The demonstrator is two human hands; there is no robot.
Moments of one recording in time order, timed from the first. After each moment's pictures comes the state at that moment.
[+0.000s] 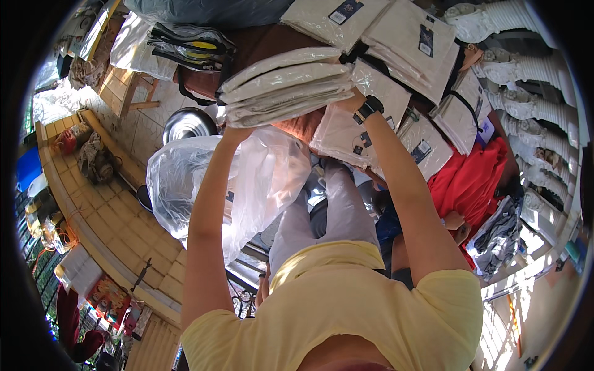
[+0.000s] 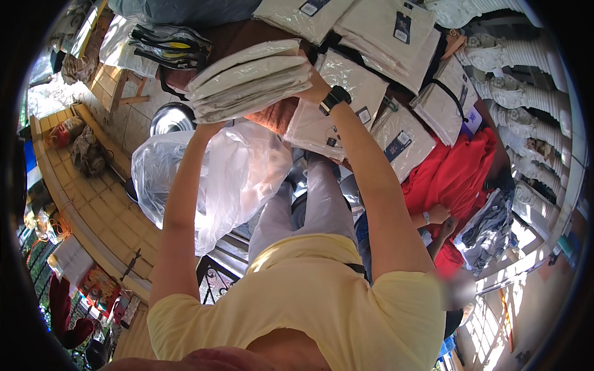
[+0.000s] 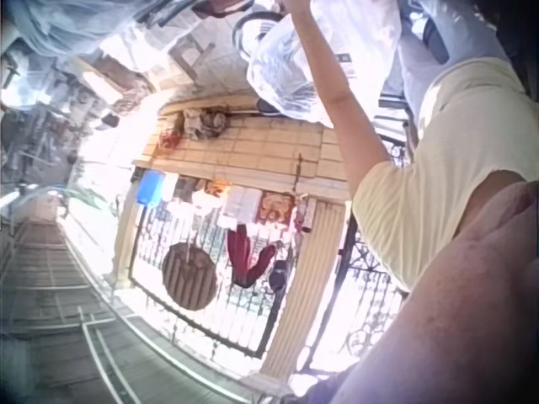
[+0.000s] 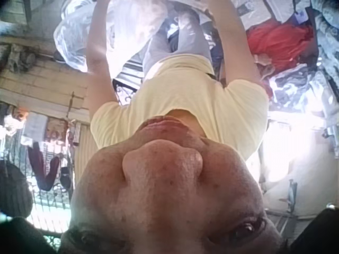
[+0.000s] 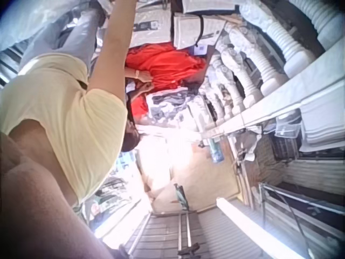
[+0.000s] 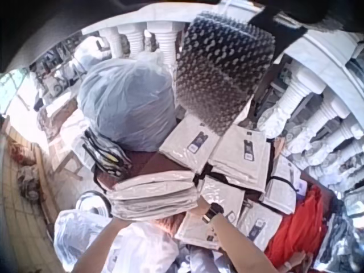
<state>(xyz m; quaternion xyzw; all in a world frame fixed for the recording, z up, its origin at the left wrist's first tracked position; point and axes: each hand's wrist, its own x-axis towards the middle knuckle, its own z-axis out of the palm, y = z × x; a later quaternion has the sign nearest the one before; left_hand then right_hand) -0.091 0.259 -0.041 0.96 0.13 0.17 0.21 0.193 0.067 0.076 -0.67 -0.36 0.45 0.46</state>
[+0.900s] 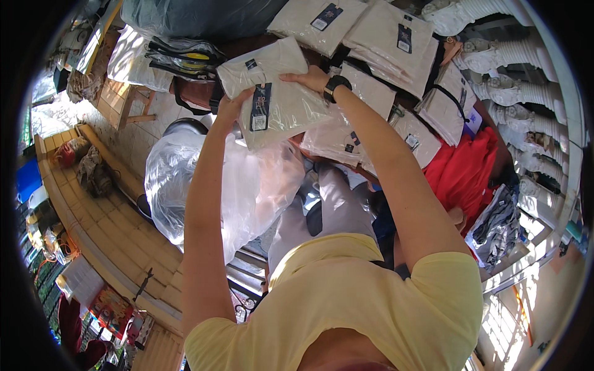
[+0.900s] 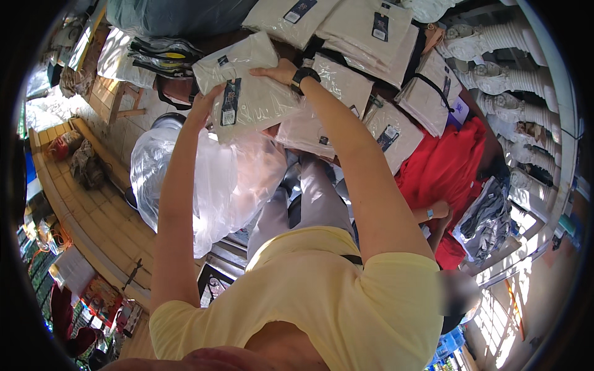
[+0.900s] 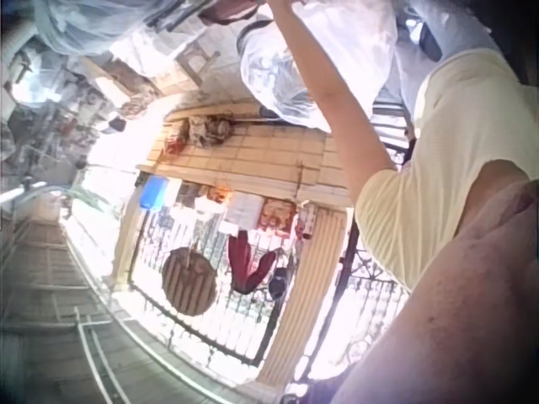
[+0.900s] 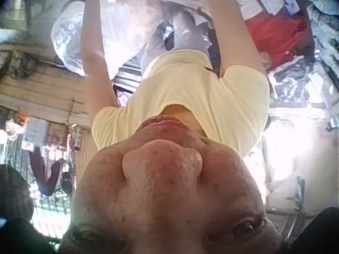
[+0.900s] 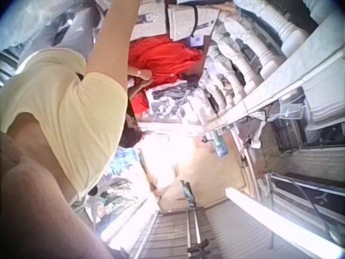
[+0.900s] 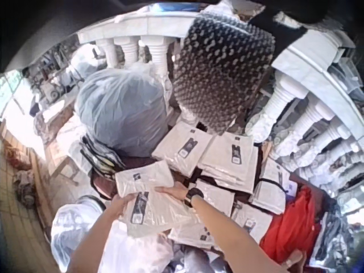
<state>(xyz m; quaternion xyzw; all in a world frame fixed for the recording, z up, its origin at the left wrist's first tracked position) -0.011 0.266 0.048 0.52 0.44 0.06 0.73 0.216 0.120 0.041 -0.70 -0.24 0.55 0.38</state>
